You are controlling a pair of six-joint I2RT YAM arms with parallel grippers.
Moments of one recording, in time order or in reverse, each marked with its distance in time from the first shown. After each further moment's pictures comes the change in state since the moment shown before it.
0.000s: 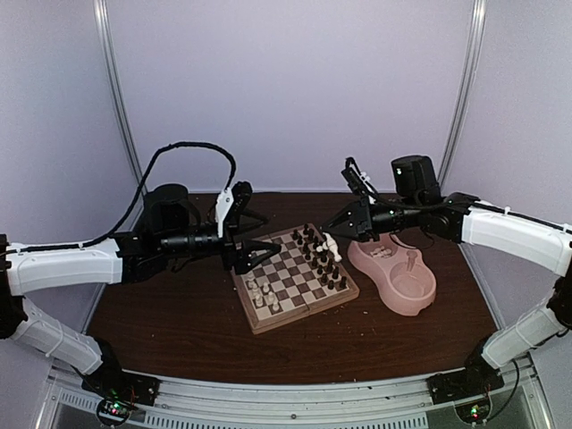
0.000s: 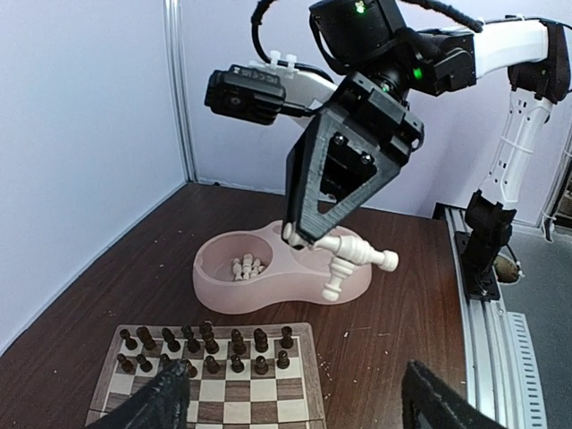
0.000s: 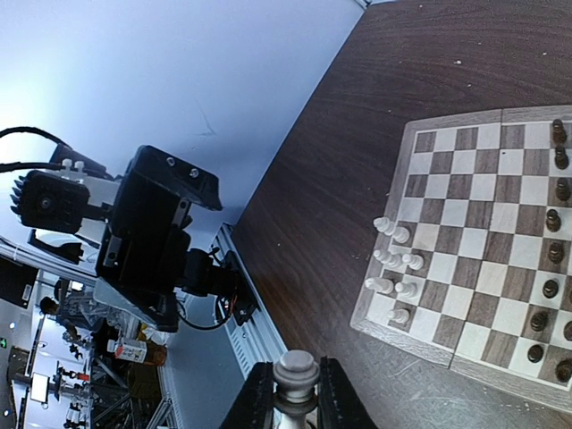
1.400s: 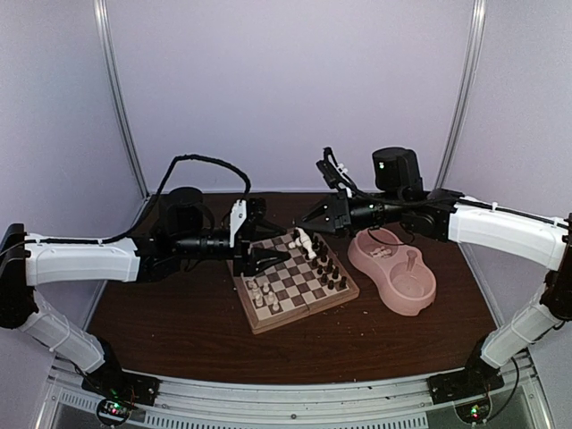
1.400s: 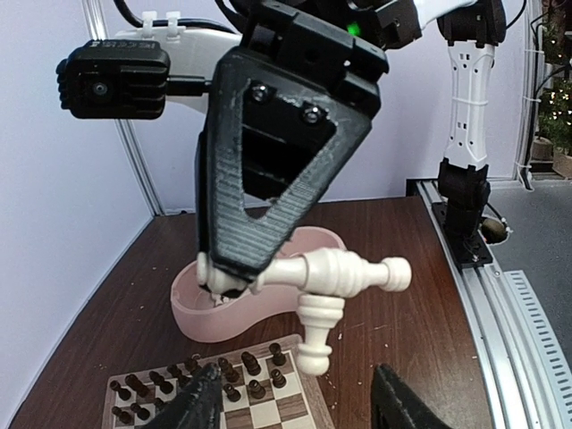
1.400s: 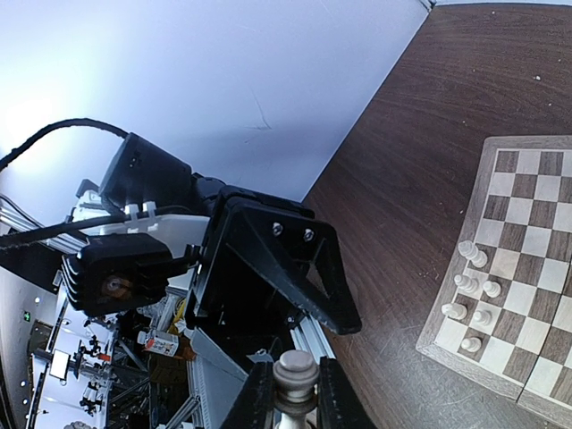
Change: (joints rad) left arm -0.012 0.113 0.018 0.095 0.142 0.190; right arm 0.143 0.076 0.103 0.109 0.003 0.108
